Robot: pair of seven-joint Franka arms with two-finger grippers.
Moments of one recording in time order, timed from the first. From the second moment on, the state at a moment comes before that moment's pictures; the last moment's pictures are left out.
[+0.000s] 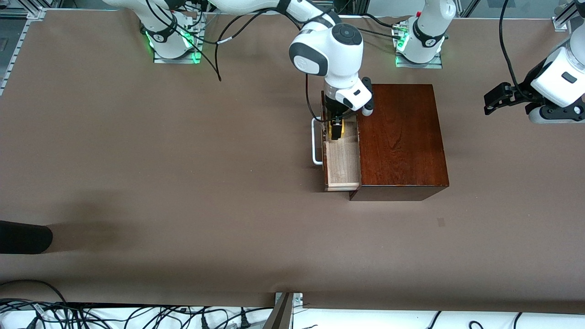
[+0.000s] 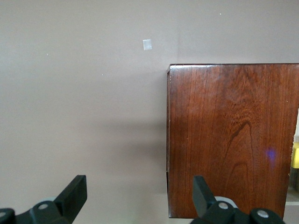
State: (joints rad) left arm 0.02 -0.01 -0.08 -1.61 0.04 1.52 -0.08; right arm 0.93 0.85 0.13 -1.03 -0.29 2.01 -0.40
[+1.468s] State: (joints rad) left arm -0.15 0.38 -0.42 -1.35 -0.29 1.46 0.17; right arm 0.28 0.24 -0.02 -1.34 0.01 1.75 -0.29
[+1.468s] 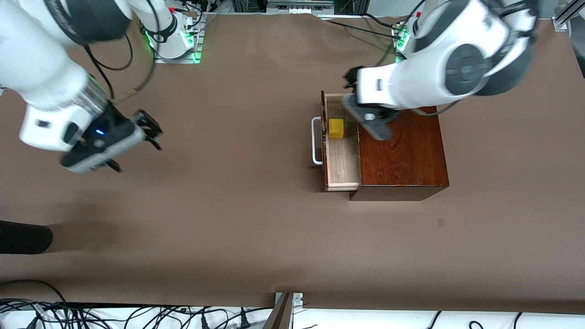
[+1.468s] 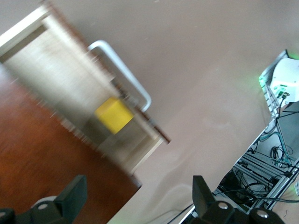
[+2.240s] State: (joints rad) left arm -0.46 0.73 -0.42 -1.32 0.20 1.74 0.65; right arm 0.22 0.05 -0.10 -1.59 0.01 1.60 -0.08
